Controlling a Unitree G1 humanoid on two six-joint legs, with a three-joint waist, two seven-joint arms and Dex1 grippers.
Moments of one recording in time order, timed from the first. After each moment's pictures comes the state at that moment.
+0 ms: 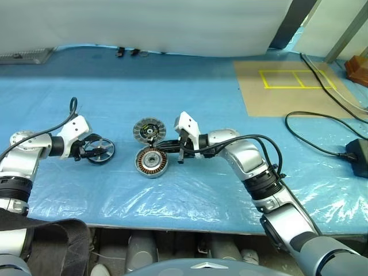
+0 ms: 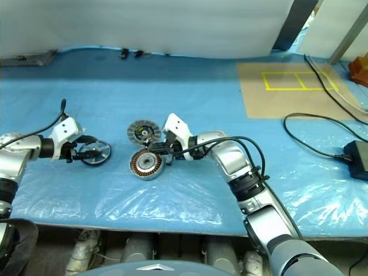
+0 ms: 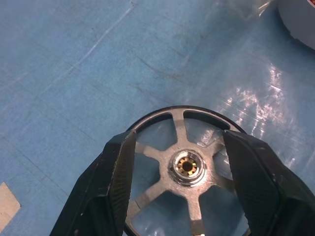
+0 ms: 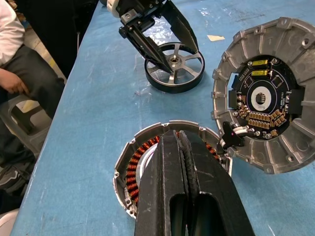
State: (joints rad) left arm -0.48 0.90 -0.02 0.55 -0.12 0.06 -1.22; right arm -0.66 -0.23 0.36 0.07 0.22 0.60 0.99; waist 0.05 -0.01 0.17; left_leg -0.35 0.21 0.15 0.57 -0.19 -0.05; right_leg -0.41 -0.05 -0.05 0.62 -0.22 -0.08
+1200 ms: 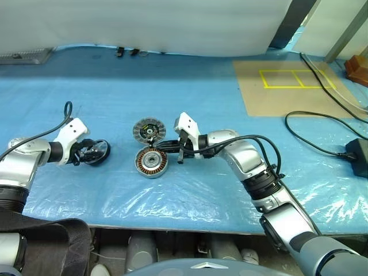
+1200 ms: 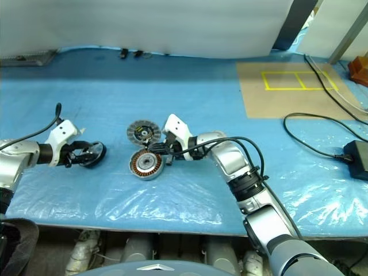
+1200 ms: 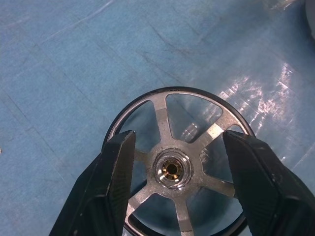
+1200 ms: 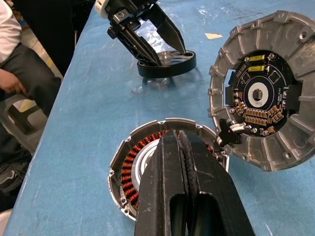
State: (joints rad) left arm -0.38 0.92 0.01 0.32 -0.18 0.41 -1.10; right arm -0.66 -0.23 0.37 0.09 0.22 0.57 0.98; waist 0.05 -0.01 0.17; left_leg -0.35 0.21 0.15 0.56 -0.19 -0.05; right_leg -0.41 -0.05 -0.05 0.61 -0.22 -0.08
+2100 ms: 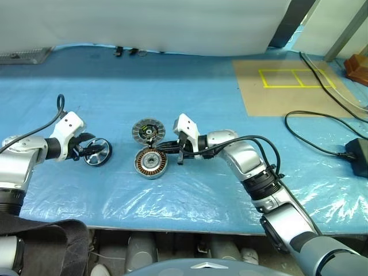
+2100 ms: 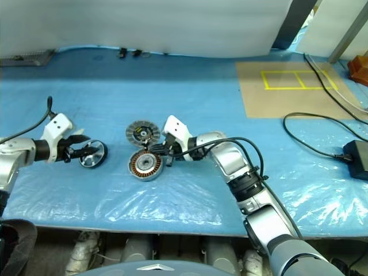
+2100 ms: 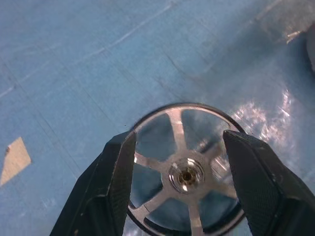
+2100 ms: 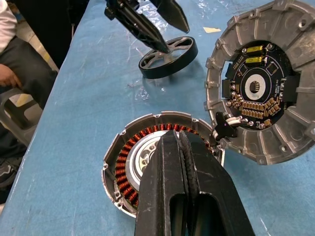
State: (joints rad) left arm -0.30 0.93 0.09 0.20 -0.22 0.47 -1.05; right arm -0.66 -0.23 0.39 0.10 0.20 0.55 0.99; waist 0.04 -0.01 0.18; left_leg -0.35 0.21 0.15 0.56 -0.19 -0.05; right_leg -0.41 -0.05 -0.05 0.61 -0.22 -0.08
